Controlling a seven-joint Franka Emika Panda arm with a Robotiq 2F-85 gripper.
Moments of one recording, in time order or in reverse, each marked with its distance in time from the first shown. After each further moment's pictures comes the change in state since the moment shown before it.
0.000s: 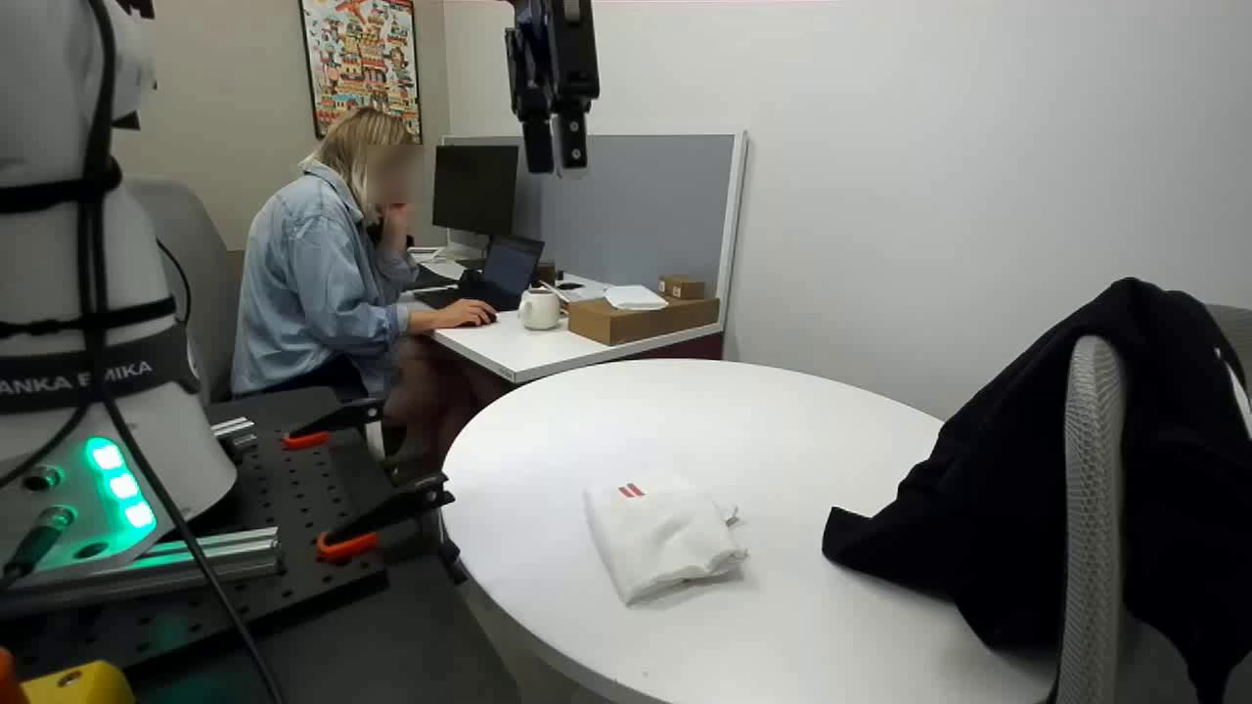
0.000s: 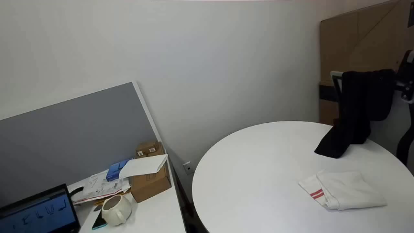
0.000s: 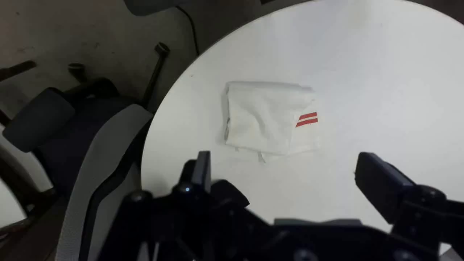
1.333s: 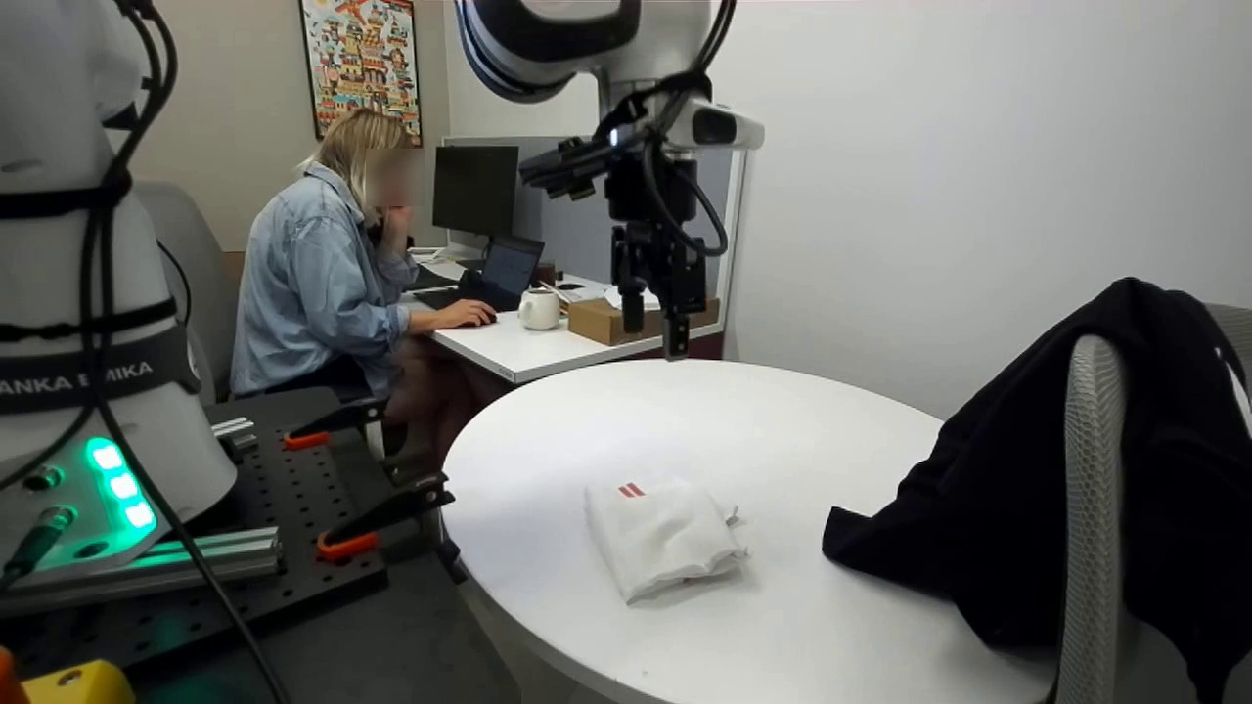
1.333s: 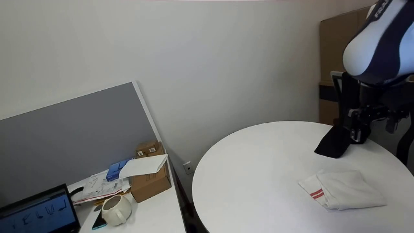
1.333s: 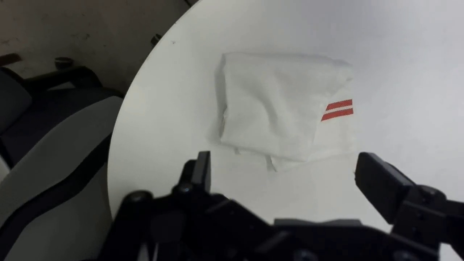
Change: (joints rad) arm 0.092 0.682 0.021 0.132 0.084 0.494 0.033
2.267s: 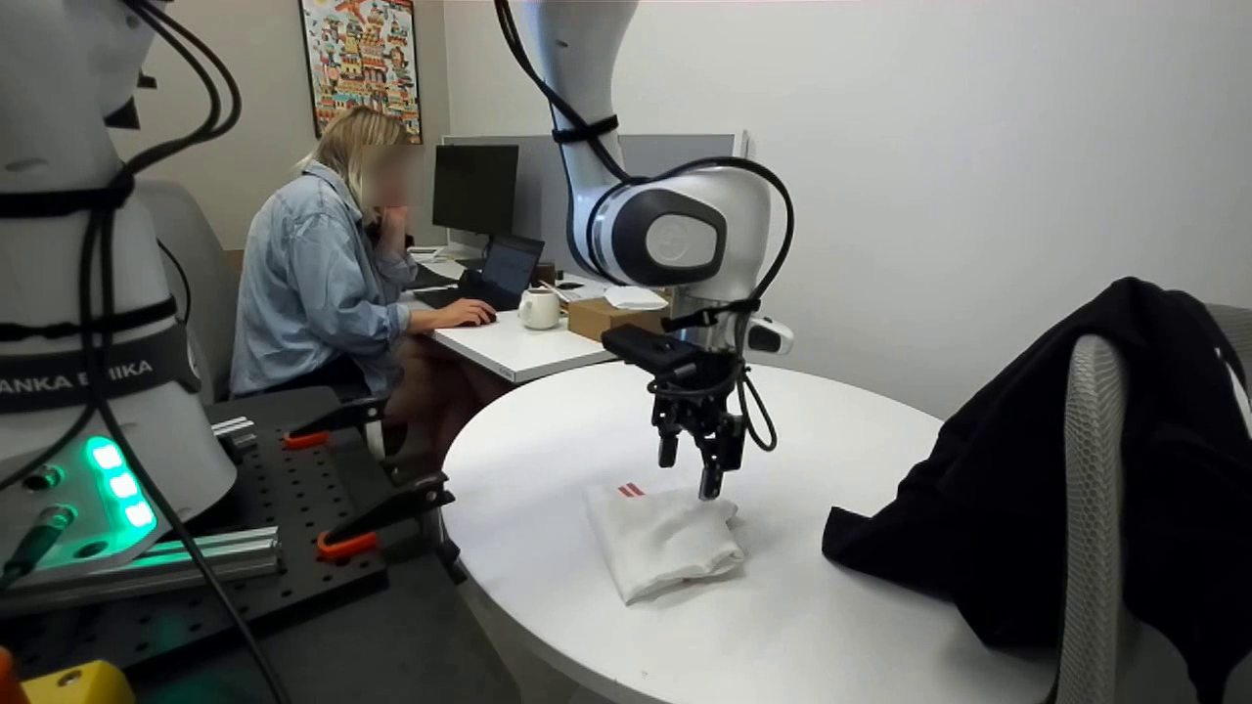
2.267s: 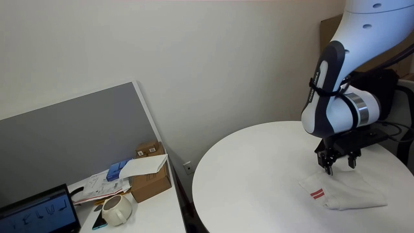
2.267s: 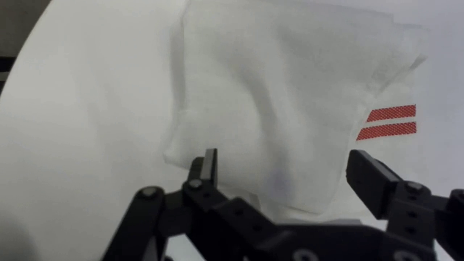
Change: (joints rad) arm 0.021 0.678 0.102 0.411 0.078 0.105 -0.021
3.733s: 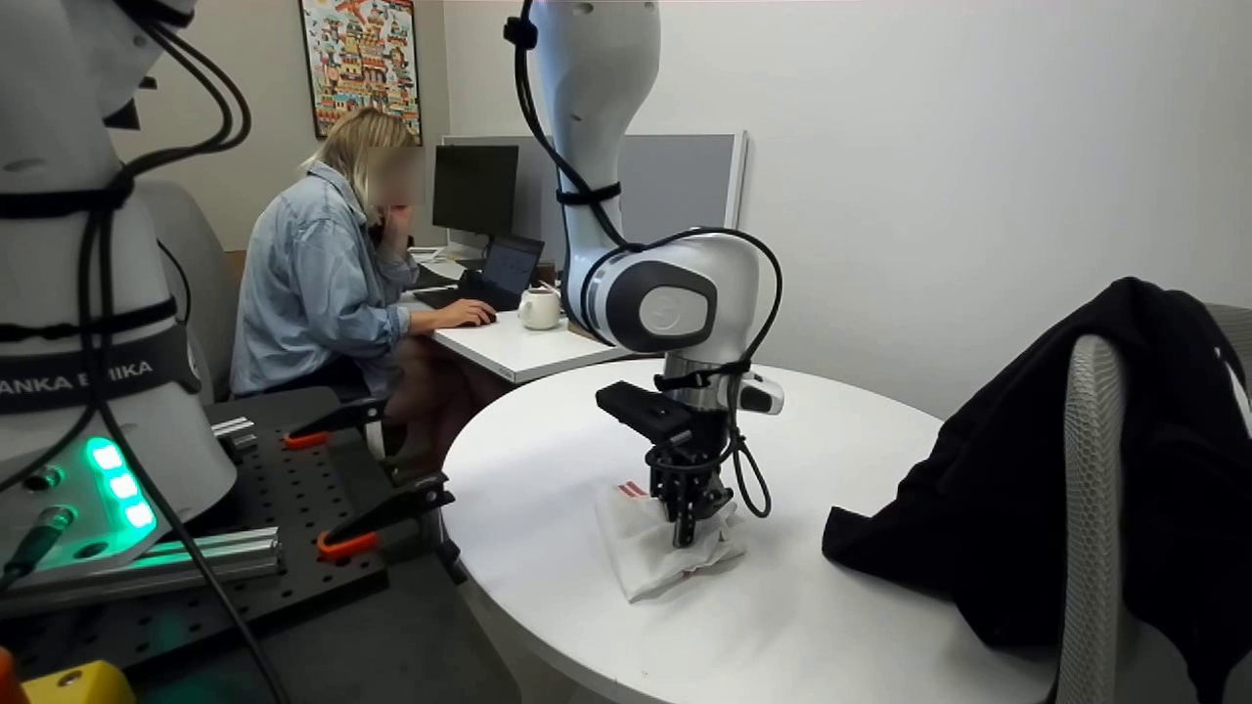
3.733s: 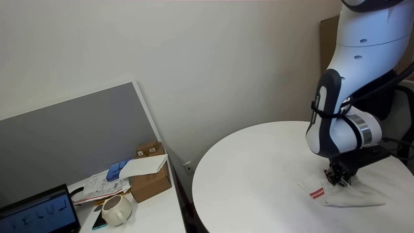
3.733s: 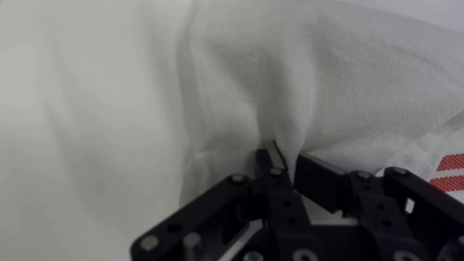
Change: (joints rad) arm -0.008 0.164 -0.005 0.052 -0.020 0.108 -0.015
